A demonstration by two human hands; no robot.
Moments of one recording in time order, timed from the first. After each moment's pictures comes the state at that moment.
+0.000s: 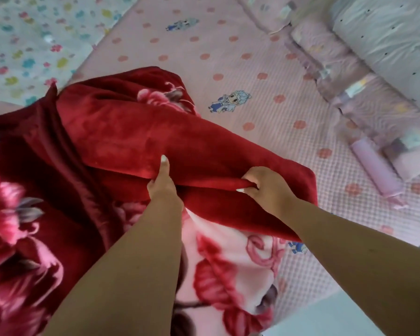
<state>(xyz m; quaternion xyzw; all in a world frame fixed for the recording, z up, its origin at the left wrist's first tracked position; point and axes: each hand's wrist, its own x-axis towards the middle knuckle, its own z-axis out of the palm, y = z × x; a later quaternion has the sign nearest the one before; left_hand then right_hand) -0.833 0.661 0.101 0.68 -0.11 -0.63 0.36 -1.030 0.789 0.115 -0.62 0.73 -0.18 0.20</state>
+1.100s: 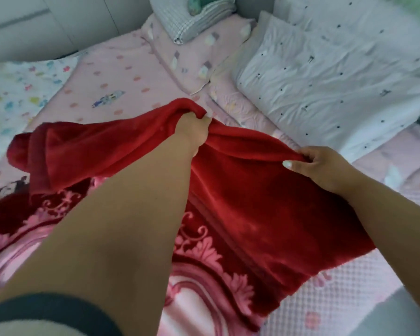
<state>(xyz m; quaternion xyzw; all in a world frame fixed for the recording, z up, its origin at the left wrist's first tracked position) -1.295 0.576 0.230 0.52 -0.67 -0.49 0.17 -1.434 0.822 0.229 -0.37 0.81 -0.35 0.29</state>
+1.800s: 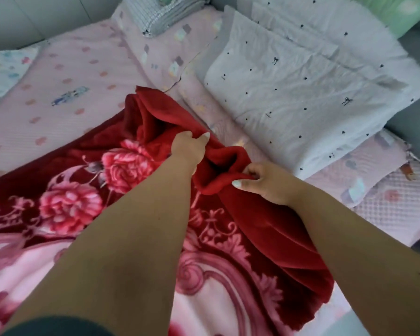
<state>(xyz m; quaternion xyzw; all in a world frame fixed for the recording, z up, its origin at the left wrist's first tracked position) -1.378 0.617 0.164 0.54 -0.61 -0.53 0.21 -1.471 0.807 0.196 -0.42 0.77 -0.29 0.39</state>
